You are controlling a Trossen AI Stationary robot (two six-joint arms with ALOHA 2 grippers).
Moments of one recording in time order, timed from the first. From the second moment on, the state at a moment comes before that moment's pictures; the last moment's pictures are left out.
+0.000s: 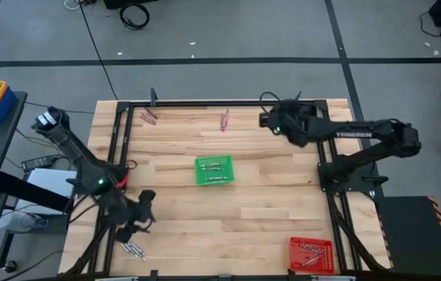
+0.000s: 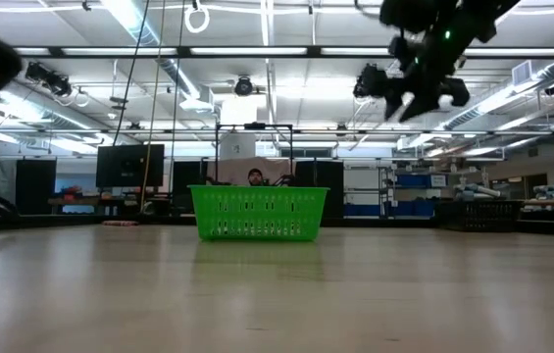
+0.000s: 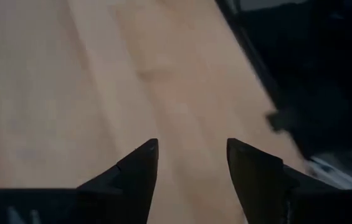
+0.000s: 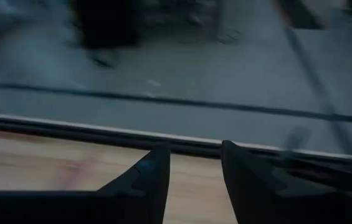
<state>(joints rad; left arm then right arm) -0.86 0.98 0.55 -0.38 -0.15 -0.49 -0.25 1.23 0.85 -0.40 0.97 0.76</state>
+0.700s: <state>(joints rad) -1.08 1.41 0.56 -0.19 -0.12 -0.86 0.04 1.57 0.79 0.71 1.14 0.13</state>
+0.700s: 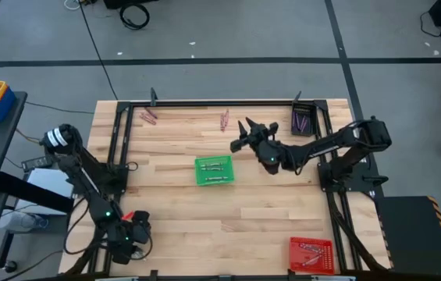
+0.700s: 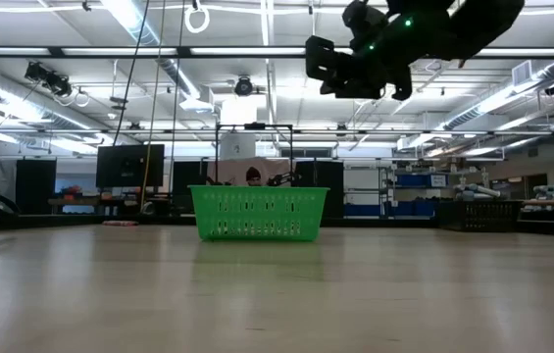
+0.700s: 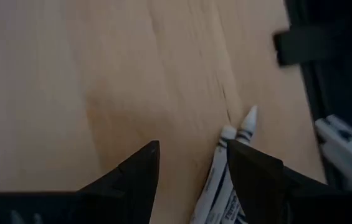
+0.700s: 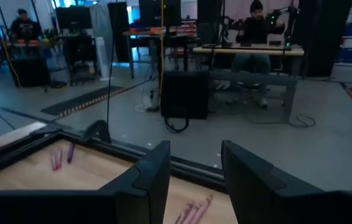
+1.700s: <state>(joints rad) -1.13 1.54 0.68 -0.42 -0.14 -0.77 -0.10 1.57 0.79 0.73 0.89 0.24</state>
